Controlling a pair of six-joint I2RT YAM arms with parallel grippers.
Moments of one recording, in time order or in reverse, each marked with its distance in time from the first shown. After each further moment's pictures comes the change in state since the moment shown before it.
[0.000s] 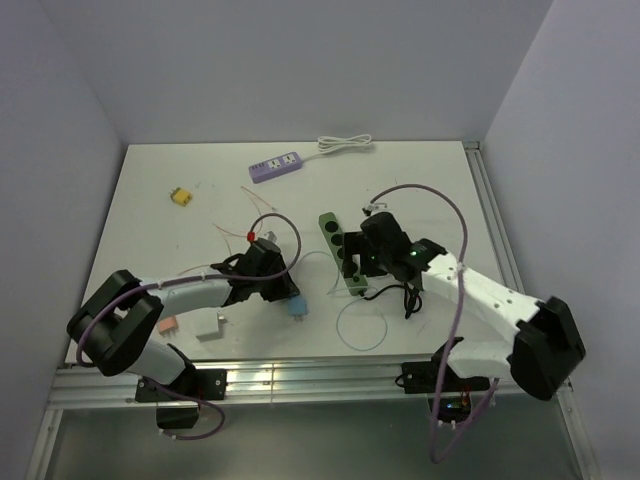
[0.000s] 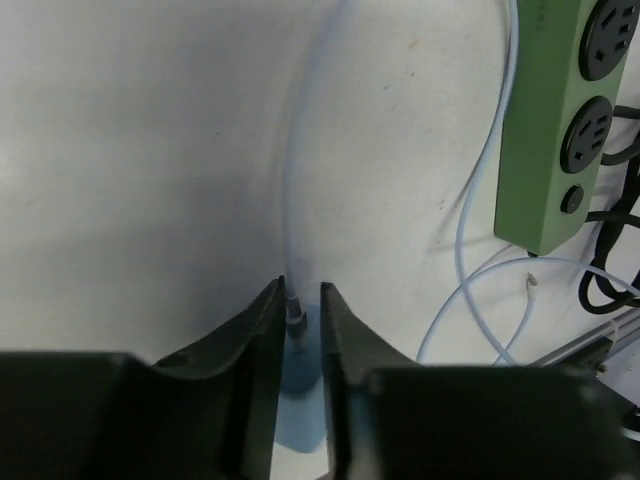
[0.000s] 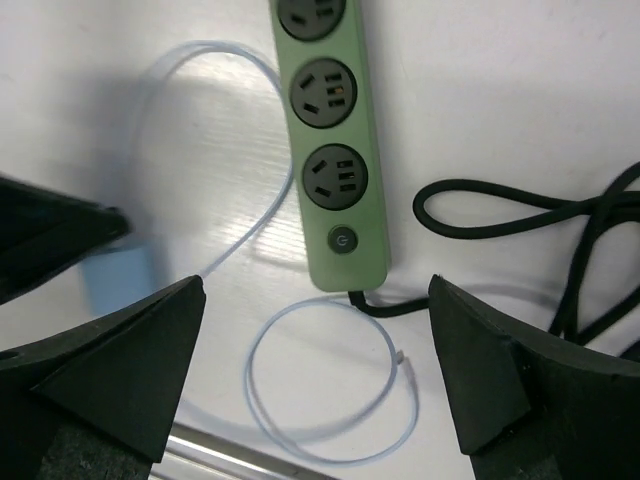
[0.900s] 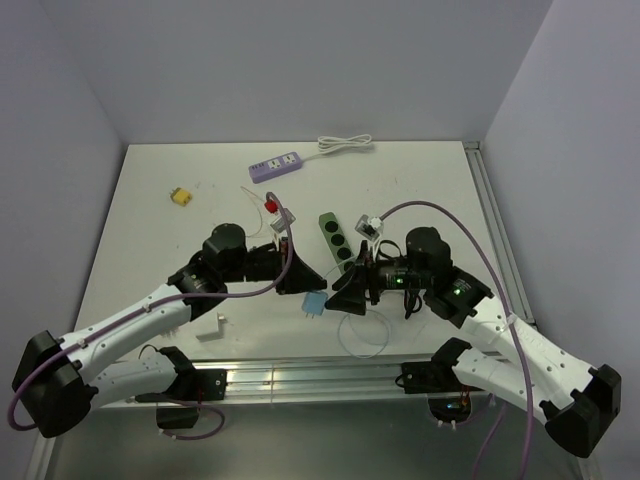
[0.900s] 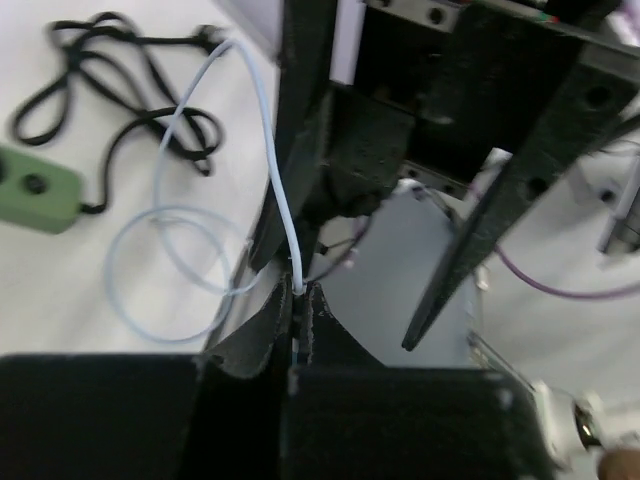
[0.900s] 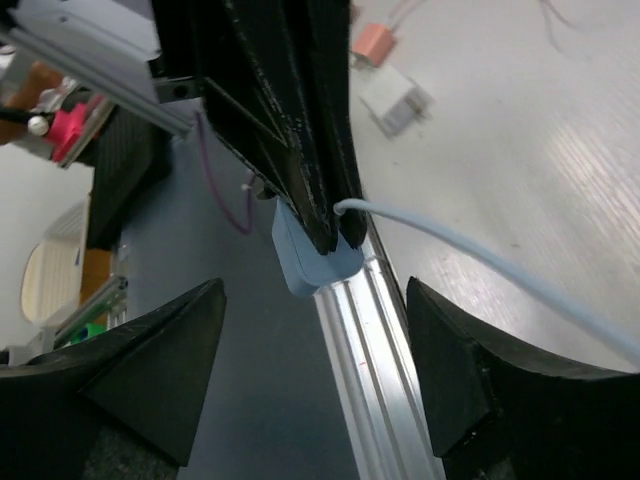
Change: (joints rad) left arm -0.046 -0.401 0.084 0.225 0.581 0.323; right arm 0.011 -0.427 -0.138 0.283 -0.856 -0.042
